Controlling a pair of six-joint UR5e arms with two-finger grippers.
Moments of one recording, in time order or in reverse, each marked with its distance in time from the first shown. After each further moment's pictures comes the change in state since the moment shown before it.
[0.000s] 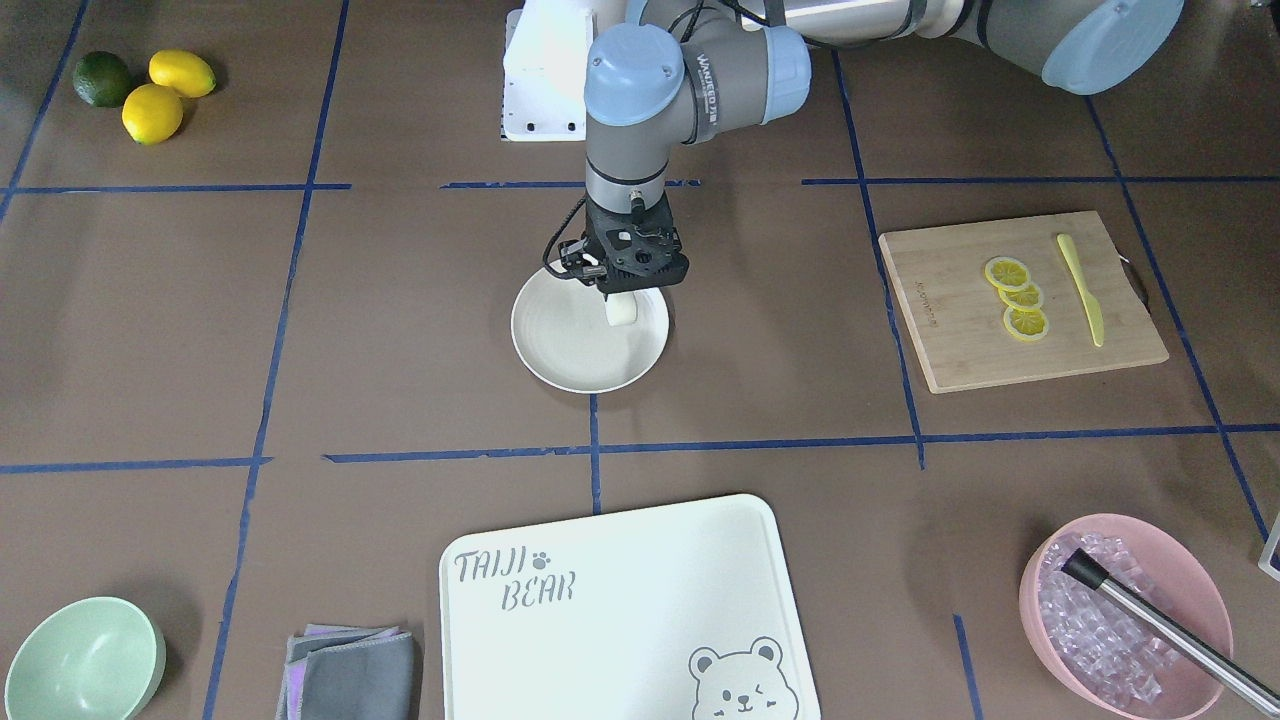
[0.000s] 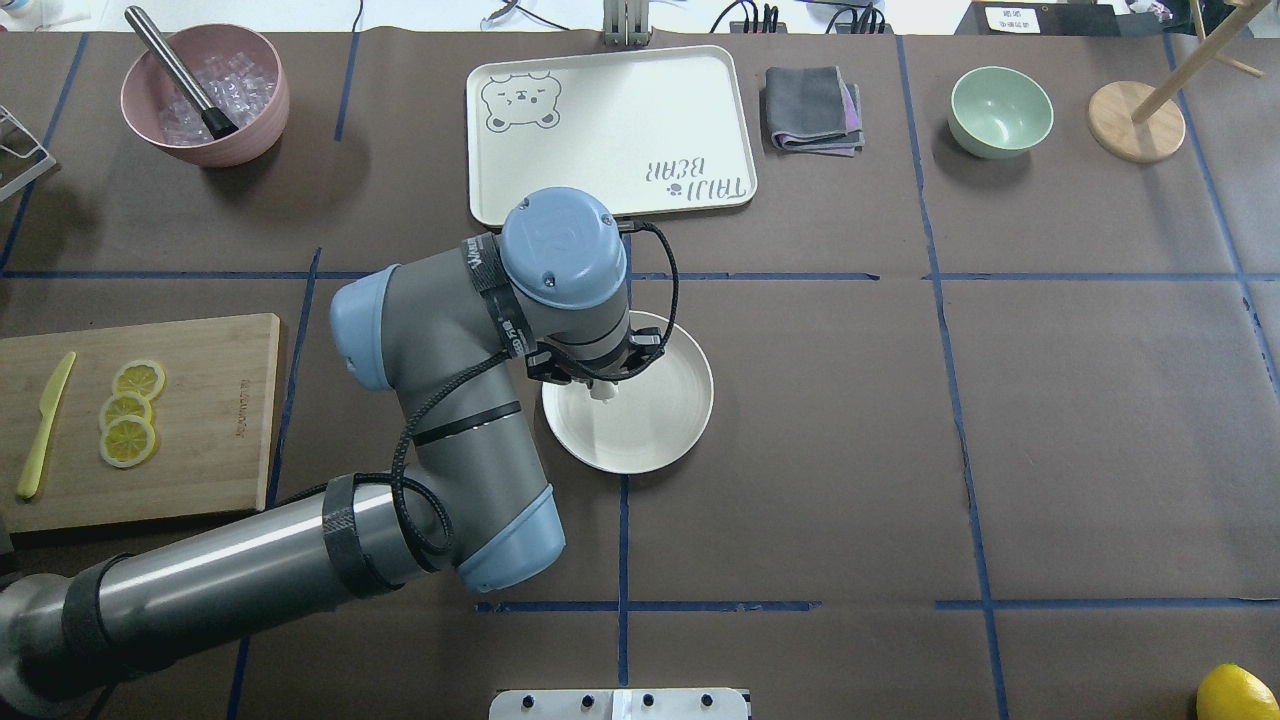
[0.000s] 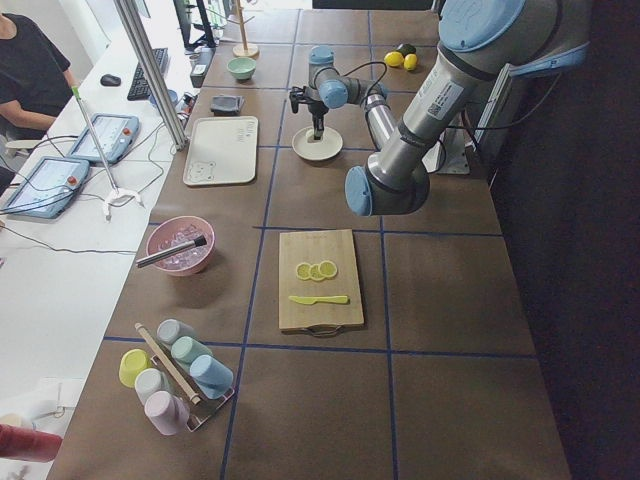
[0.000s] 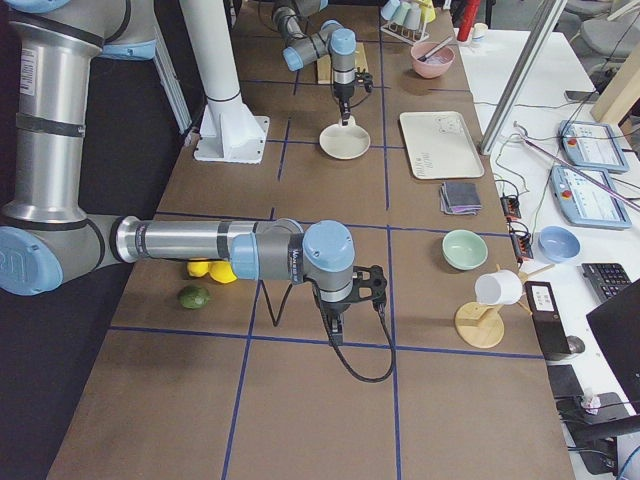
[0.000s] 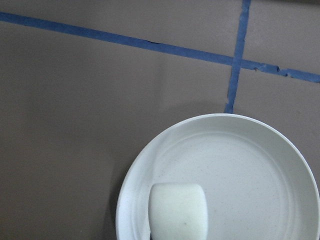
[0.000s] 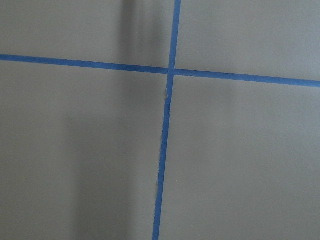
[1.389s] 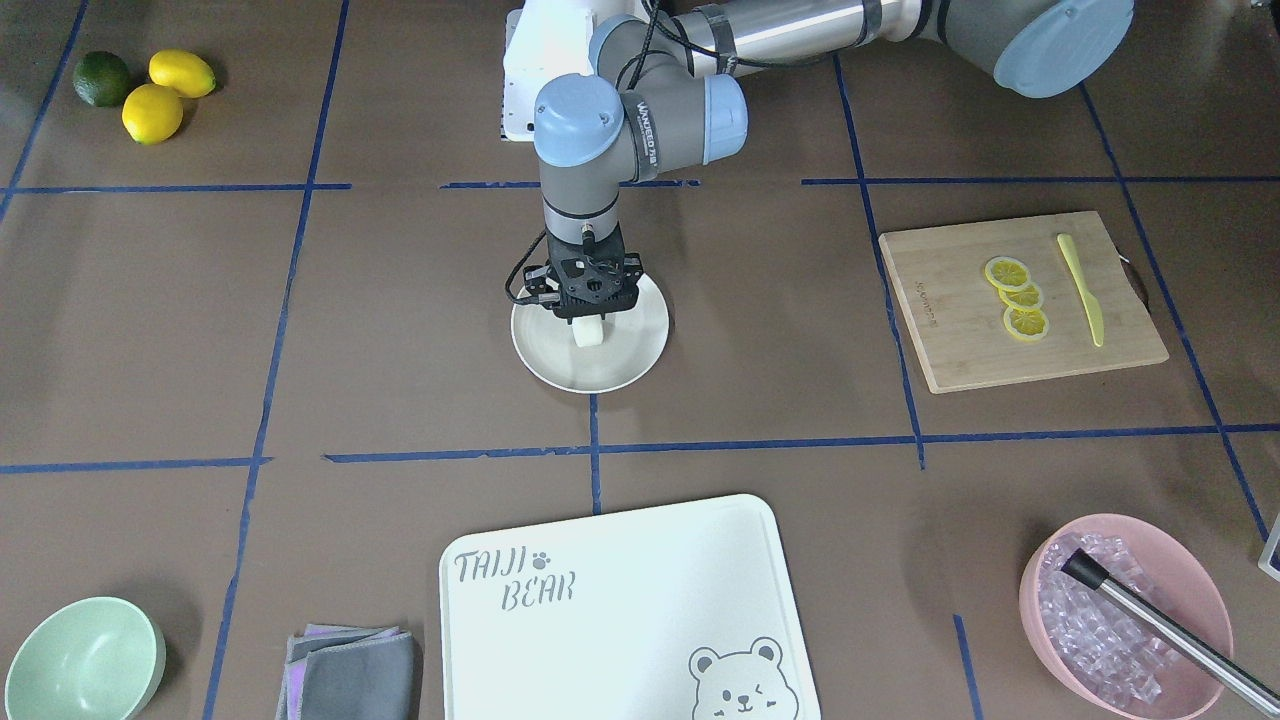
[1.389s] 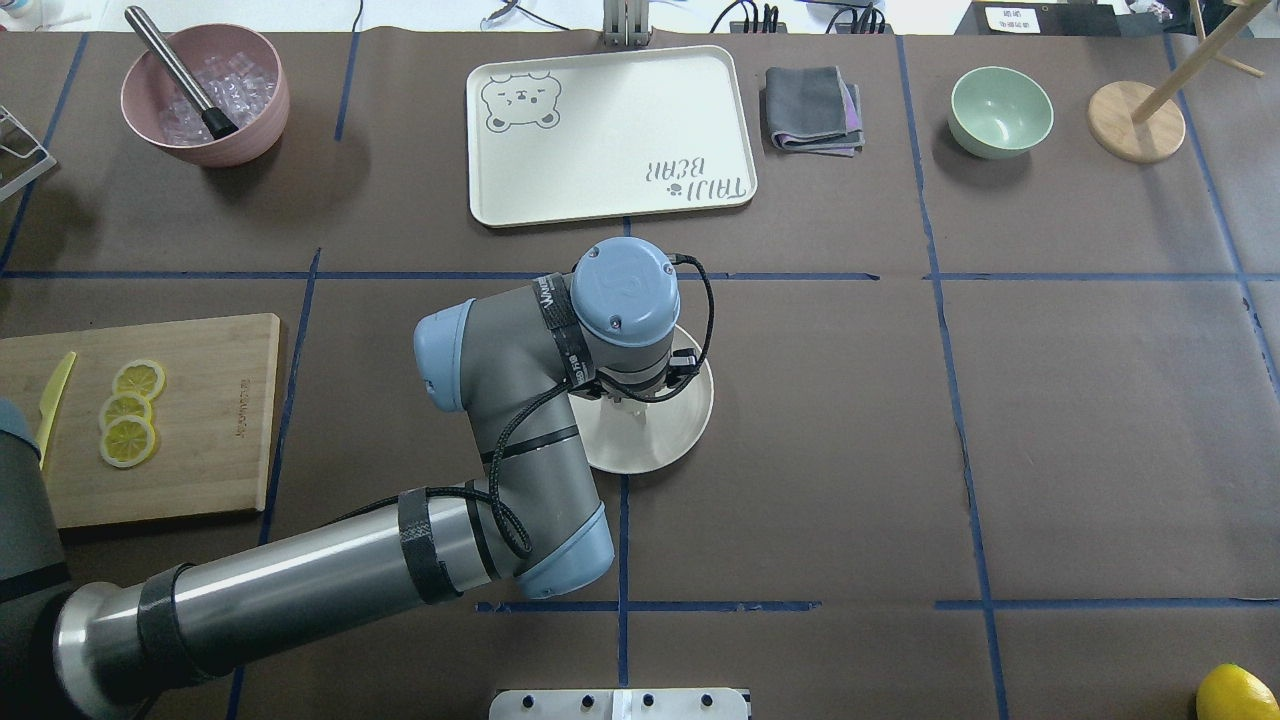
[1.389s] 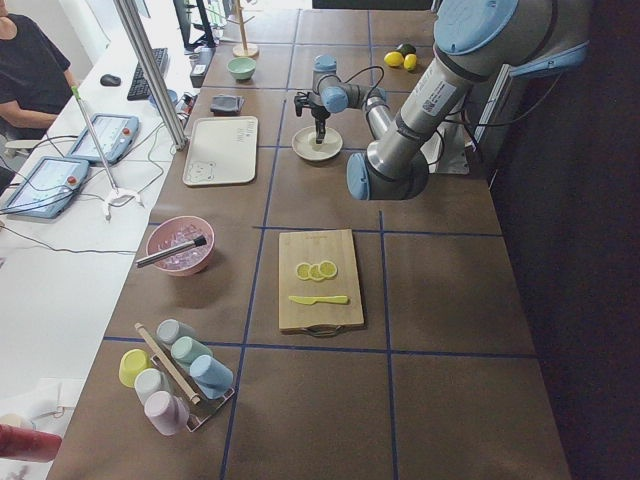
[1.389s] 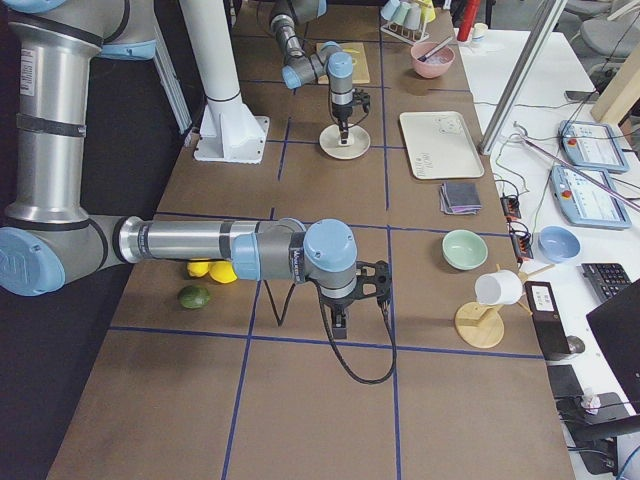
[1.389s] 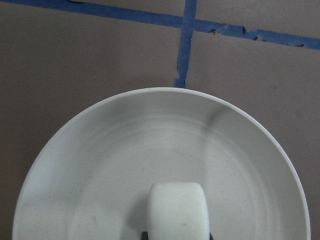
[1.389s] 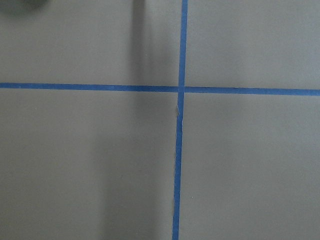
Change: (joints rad) left arm 0.038 -0.061 0.178 -0.110 0.049 -0.004; right arm 0.016 0.015 0.001 0.010 0.065 0.056
